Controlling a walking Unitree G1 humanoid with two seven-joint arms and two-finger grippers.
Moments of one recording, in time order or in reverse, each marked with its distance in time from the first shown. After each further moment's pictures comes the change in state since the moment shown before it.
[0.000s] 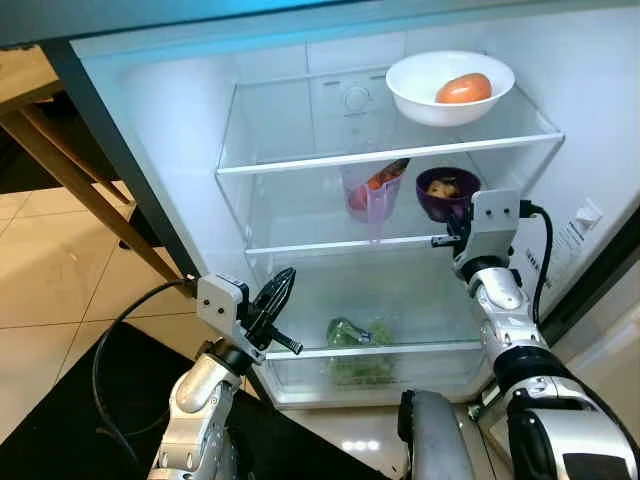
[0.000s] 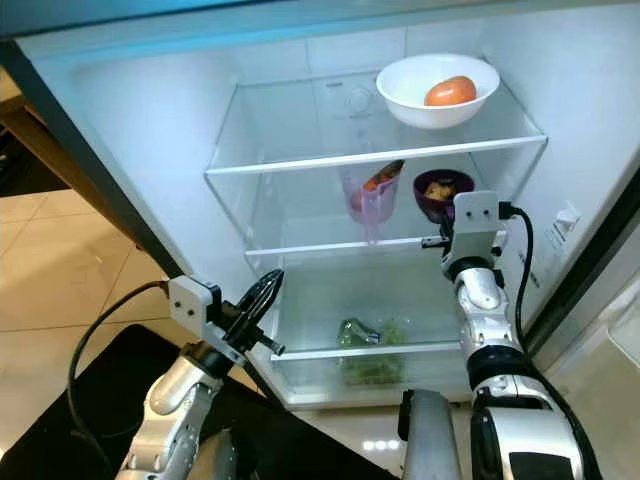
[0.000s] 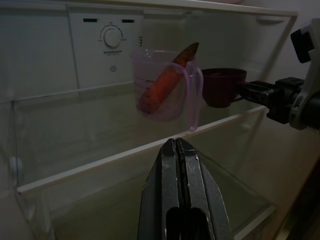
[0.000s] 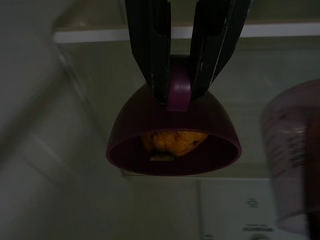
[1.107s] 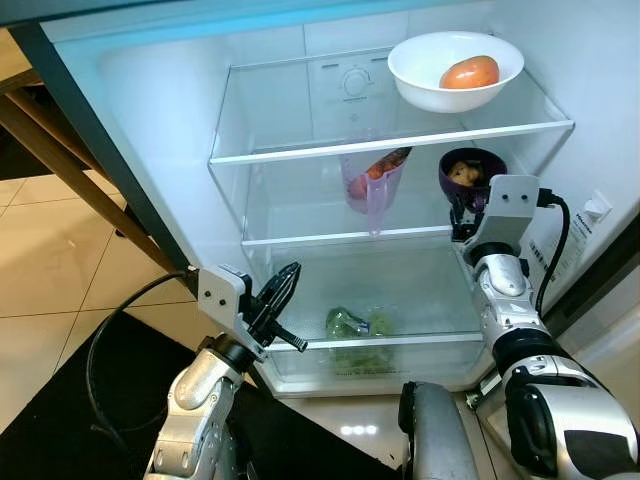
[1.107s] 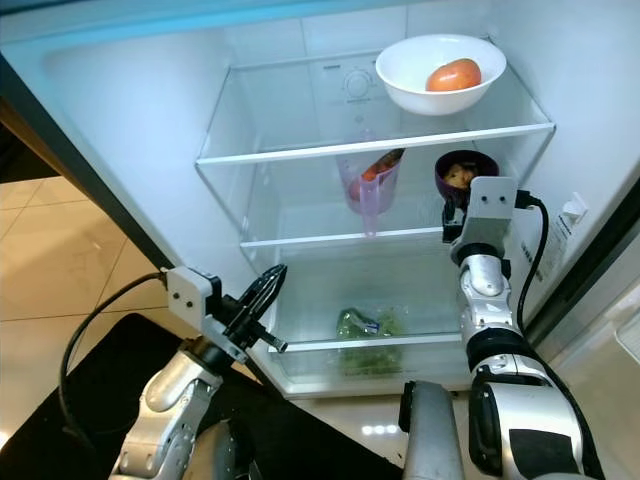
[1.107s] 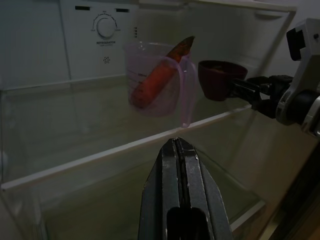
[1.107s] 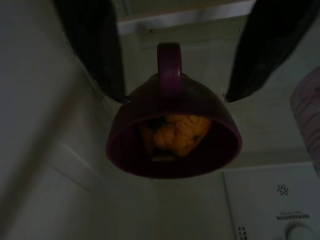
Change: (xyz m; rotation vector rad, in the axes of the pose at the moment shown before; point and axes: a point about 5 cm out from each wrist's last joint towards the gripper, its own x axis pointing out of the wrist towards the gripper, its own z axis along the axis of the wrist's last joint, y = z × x) left arm 0.006 -0.006 0.013 -0.013 0.010 -0.014; right arm 0.008 -0.006 0.011 0.086 -0.048 -0.076
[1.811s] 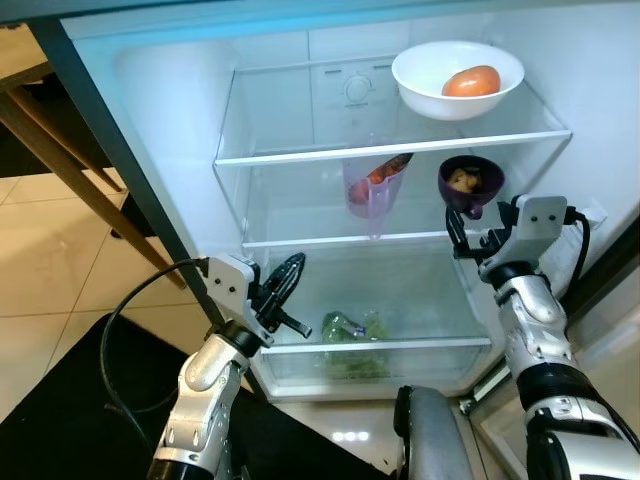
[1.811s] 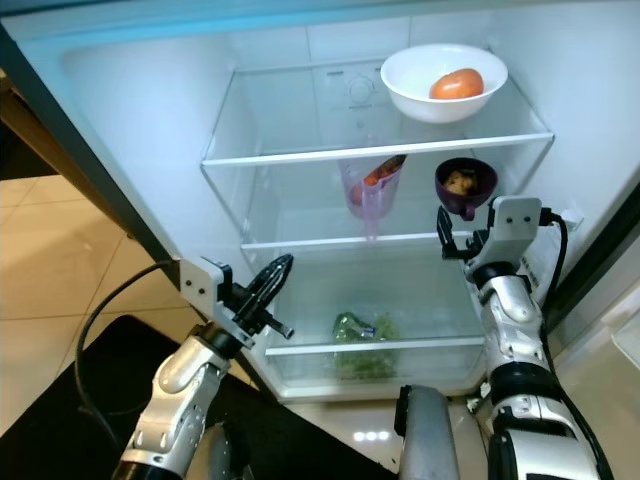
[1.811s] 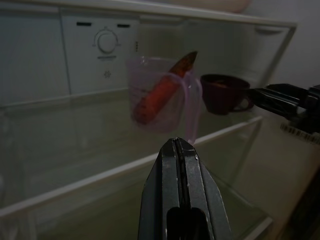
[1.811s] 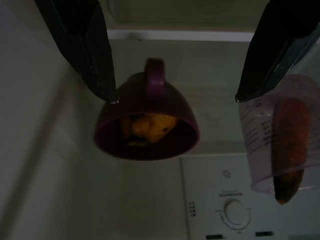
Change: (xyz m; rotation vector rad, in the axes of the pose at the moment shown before) left arm 0.016 0.007 -0.008 0.011 -0.019 0.003; right arm -0.033 -0.027 -0.006 0.055 -0.053 0.256
